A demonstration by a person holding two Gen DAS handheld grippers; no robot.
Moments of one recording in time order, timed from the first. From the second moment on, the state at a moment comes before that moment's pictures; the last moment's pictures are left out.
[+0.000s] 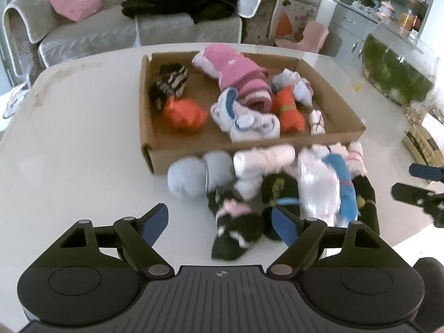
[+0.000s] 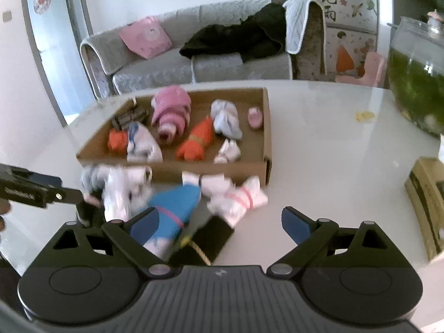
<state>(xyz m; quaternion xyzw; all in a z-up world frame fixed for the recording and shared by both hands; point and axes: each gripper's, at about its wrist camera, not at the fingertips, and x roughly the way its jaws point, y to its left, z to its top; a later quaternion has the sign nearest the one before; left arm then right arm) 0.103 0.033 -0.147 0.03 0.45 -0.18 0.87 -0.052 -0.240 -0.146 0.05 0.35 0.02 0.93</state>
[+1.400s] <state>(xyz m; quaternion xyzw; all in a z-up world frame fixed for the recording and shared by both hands) 0.078 0.021 -0.178 0.10 0.41 -0.14 0.90 -0.072 -0.231 -0.193 0.02 0.33 -0.03 0.94</state>
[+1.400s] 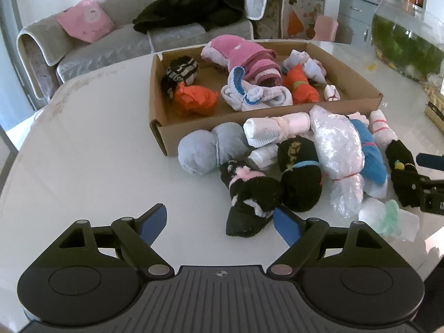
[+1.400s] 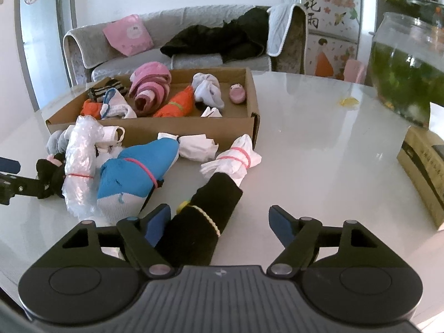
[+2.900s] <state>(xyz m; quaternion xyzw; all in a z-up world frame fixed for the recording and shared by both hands) 0.043 0.035 -0.121 0.05 0.35 -0.17 0.92 -0.087 -0.236 -0.161 0.06 0.28 0.02 0.96</state>
